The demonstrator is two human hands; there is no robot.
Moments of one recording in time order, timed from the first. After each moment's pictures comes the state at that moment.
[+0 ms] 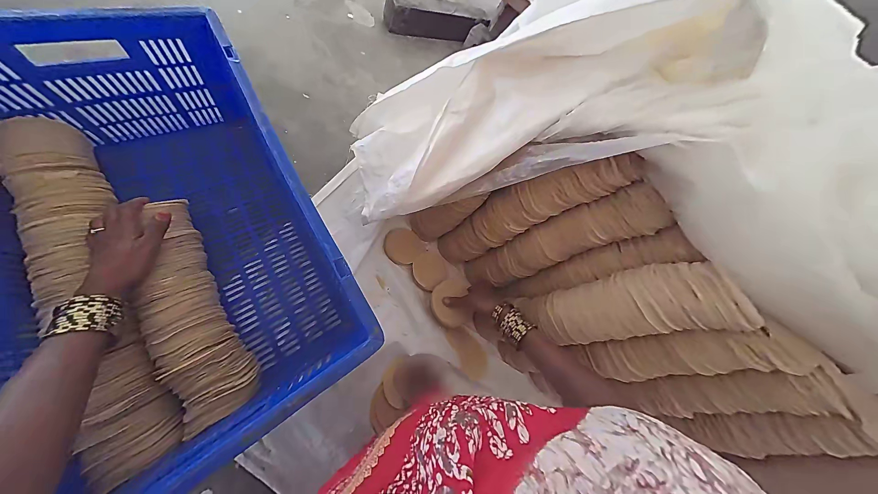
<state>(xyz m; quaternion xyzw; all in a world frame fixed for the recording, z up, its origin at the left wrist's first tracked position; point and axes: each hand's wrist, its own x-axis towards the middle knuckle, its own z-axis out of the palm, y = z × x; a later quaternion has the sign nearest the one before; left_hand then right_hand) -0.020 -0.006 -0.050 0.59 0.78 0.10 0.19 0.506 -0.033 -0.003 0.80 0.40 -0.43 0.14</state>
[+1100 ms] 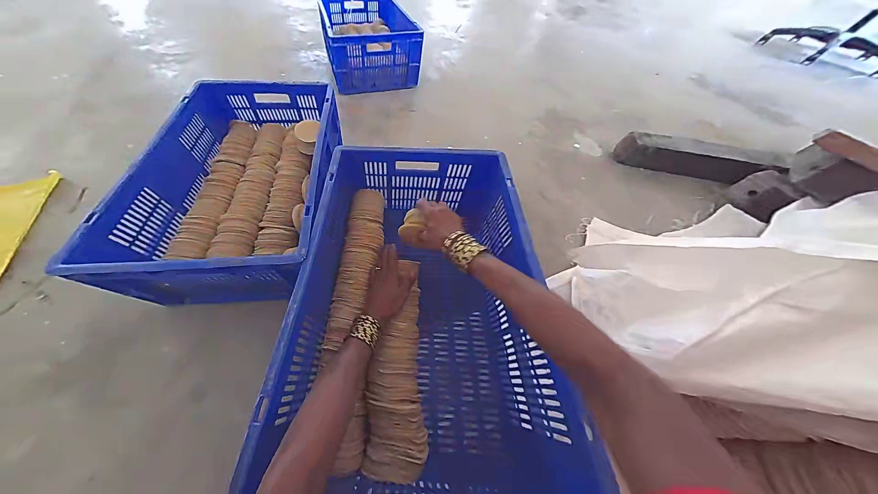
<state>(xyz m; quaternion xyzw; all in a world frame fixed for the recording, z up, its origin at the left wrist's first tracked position) -0.059 0.037 -0.115 0.52 0.78 0.28 0.21 0.014 0.209 -0.019 0.37 0.91 -0.19 0.00</state>
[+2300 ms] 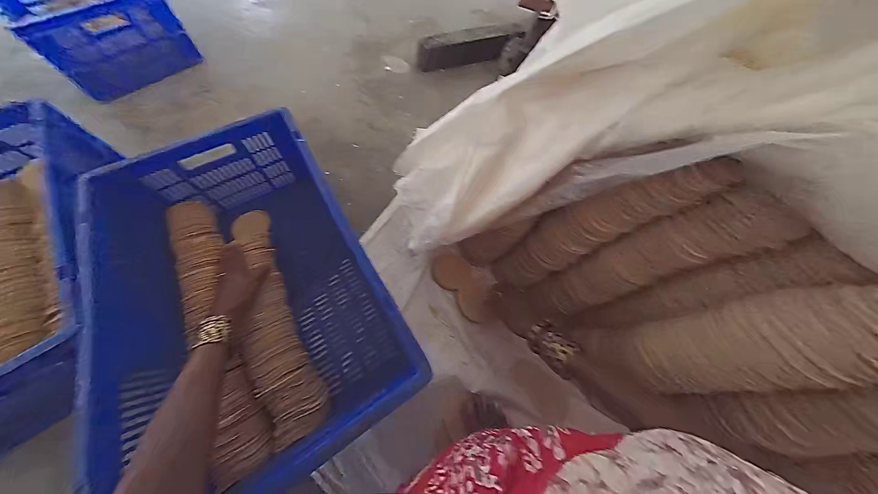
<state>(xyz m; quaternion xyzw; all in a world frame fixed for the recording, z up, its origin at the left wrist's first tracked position) -0.062 0.057 -0.110 0.58 0.78 0.14 0.19 0.488 -0.032 0.061 0.69 0.63 -0.33 0.14</state>
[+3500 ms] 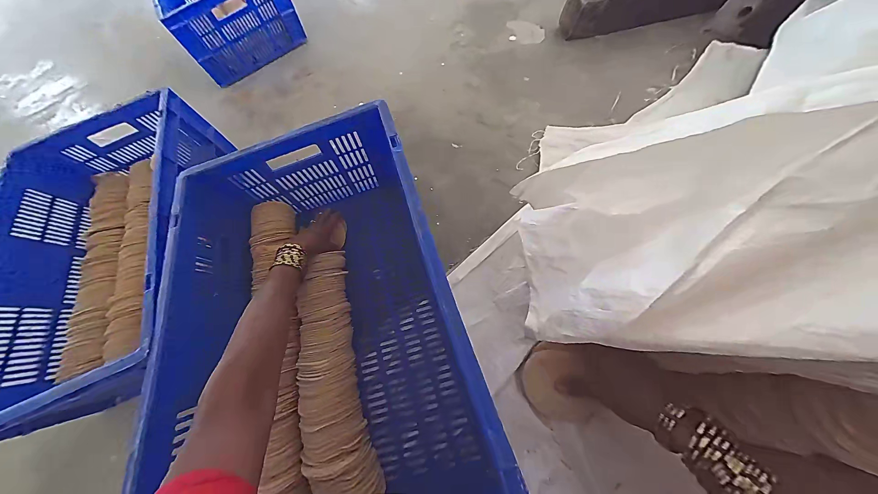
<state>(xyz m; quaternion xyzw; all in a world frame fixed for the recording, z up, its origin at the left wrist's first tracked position) -0.111 0.211 -0.117 0.72 0.68 -0.06 0.14 0.431 0.130 -0.097 0.54 0.74 -0.29 0.28</state>
